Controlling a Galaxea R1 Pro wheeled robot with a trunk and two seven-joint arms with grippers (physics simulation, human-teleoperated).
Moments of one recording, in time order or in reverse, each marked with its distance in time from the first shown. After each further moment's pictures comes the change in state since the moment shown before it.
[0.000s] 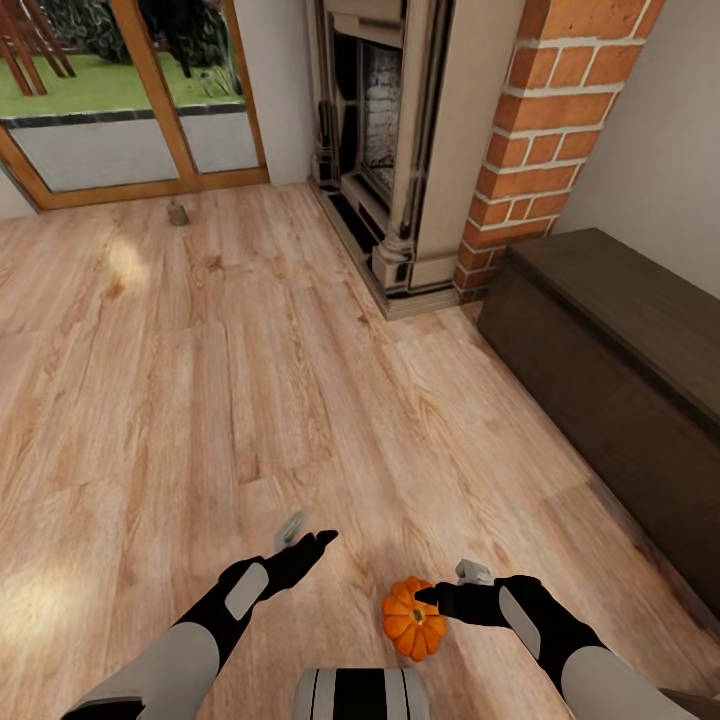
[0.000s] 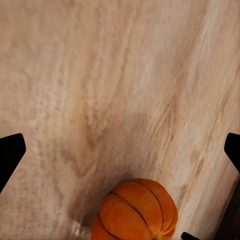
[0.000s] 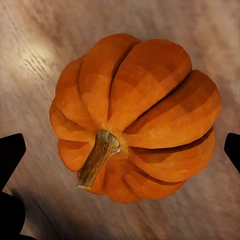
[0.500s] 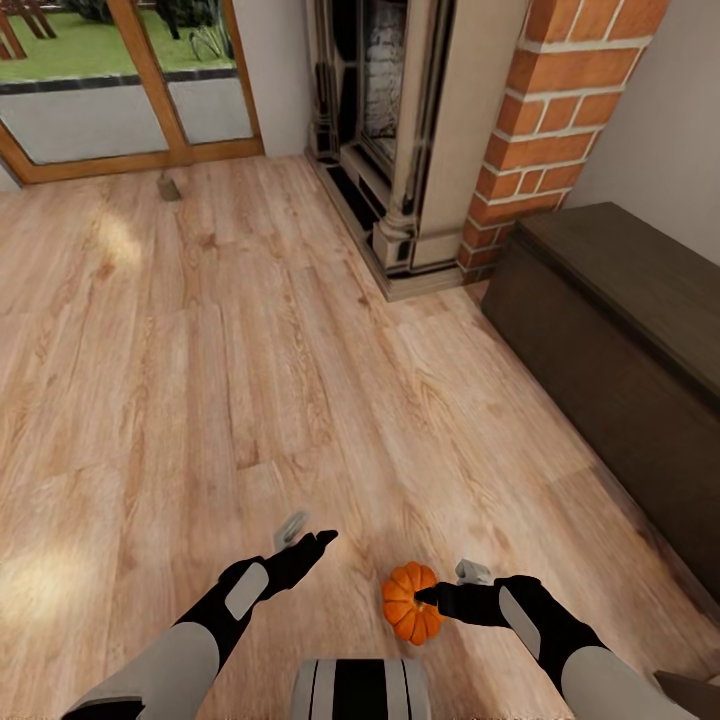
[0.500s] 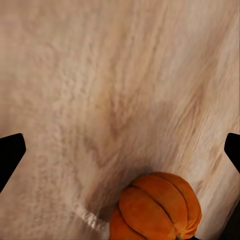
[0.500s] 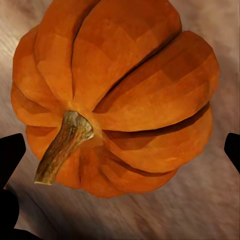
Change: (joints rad) left arm 0.000 0.000 0.001 0.001 0.000 0.000 0.000; right arm 0.000 0.000 0.001 0.000 0.000 0.000 0.001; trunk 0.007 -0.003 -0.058
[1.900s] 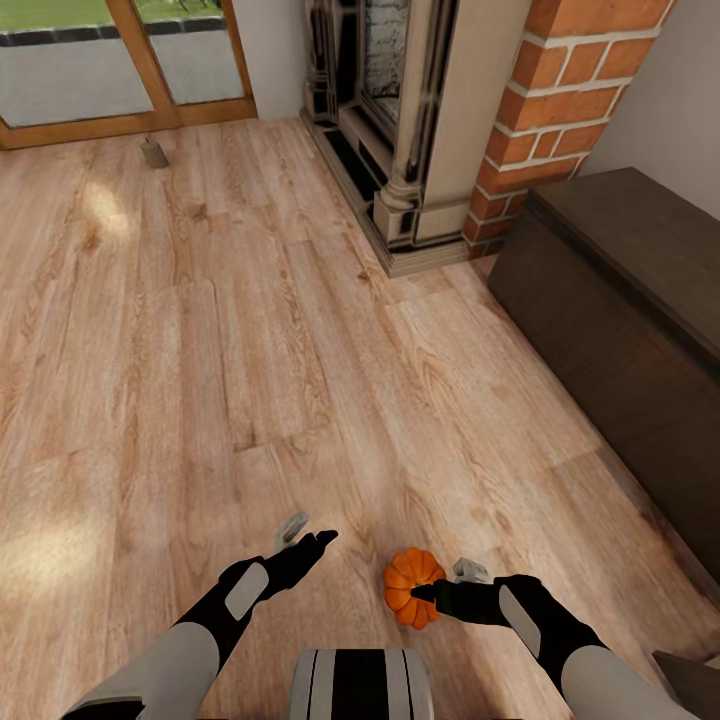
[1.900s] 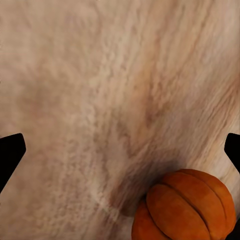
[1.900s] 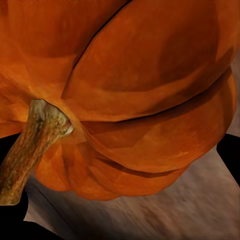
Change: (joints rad) left arm 0.000 0.000 0.001 0.000 0.000 0.000 0.000; right arm -0.001 0.000 -0.003 -0.001 -0.027 0.008 0.037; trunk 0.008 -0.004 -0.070
